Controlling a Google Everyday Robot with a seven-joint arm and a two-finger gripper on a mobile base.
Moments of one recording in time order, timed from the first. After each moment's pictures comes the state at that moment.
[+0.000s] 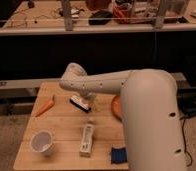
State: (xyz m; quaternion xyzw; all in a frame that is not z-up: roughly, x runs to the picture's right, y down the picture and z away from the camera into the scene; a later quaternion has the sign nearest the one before) arm 0.031 0.069 0.823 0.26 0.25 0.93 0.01
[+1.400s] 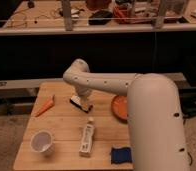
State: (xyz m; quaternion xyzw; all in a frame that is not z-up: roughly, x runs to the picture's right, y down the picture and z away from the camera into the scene) arm -0.033 0.065 0.865 0.13 0.25 0.95 -0.15
